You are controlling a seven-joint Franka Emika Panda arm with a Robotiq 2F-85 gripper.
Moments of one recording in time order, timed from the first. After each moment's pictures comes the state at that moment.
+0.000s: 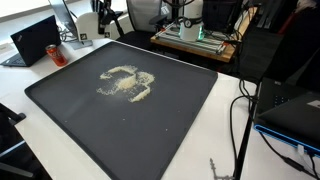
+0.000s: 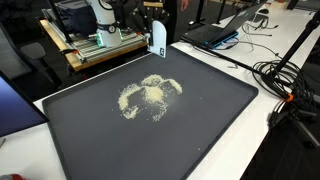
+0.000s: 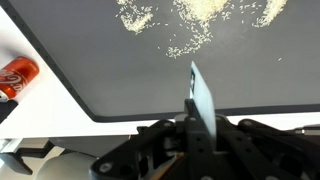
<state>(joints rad) -0.08 -0.02 -0.06 -2.28 -0.38 2.64 0.38</state>
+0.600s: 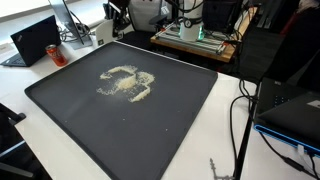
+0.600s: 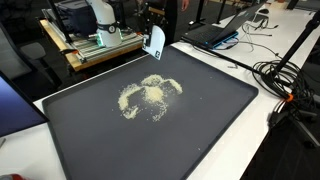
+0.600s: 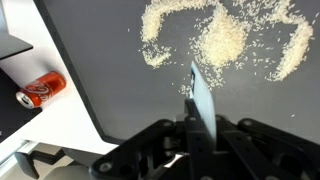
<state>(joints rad) -0.04 -0.02 0.00 -2.27 -0.57 2.40 0.50</state>
